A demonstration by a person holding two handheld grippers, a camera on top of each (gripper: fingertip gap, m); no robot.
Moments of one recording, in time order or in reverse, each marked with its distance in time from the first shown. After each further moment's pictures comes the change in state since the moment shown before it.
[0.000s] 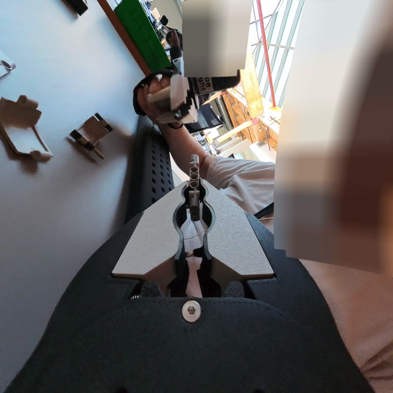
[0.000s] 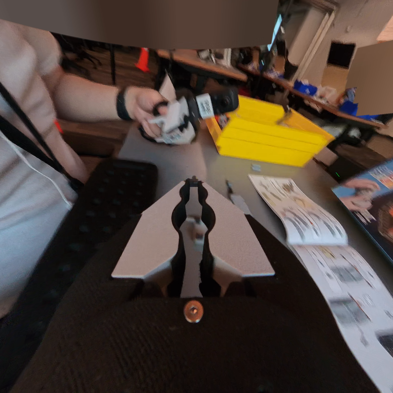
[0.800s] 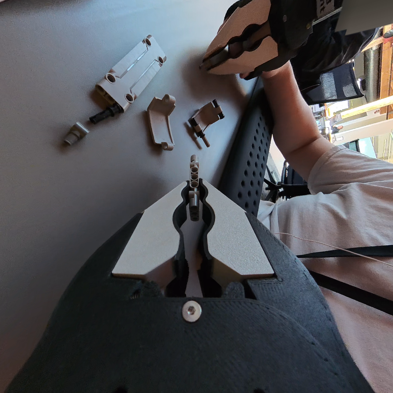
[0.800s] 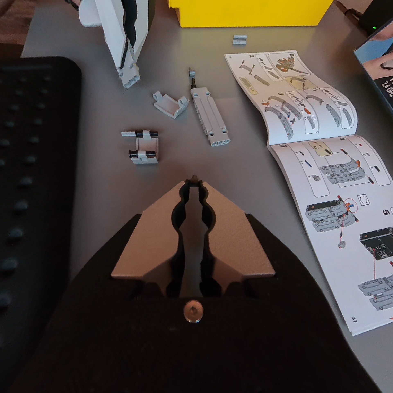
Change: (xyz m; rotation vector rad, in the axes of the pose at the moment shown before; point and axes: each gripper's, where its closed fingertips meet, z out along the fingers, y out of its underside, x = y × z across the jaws) left arm -0.086 -0.006 -0.020 -0.183 -0.555 -0.013; right arm 0.058 0.108 -0.015 -0.435 0.019 0.173
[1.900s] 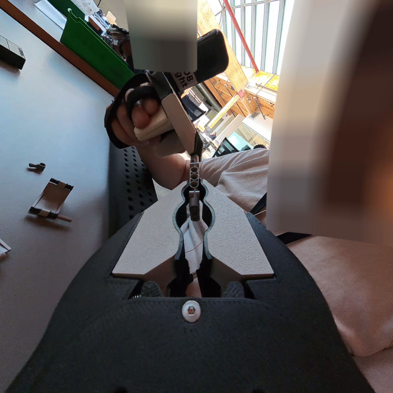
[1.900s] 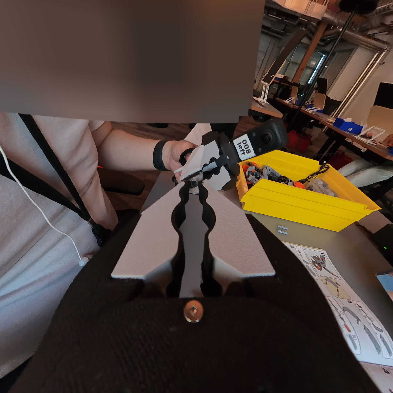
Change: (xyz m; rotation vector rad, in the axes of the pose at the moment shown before) left arm 0.138 -0.014 -0.036 0.206 0.632 0.306; right arm -0.114 -0.183 -0.021 0.548 -0.223 -0.243
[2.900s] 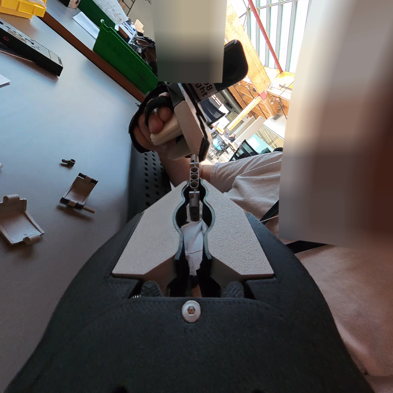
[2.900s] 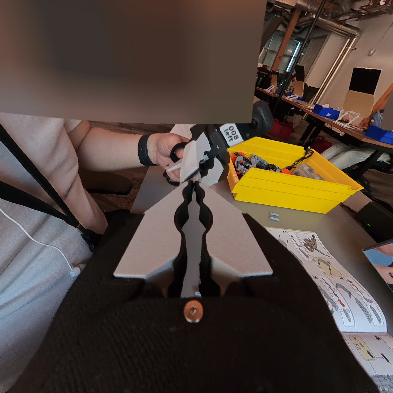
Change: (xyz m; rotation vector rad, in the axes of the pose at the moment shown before) left arm -0.012 -0.001 -0.008 0.010 -0.106 0.016; right arm 0.008 0.010 0.002 -0.036 0.099 0.032
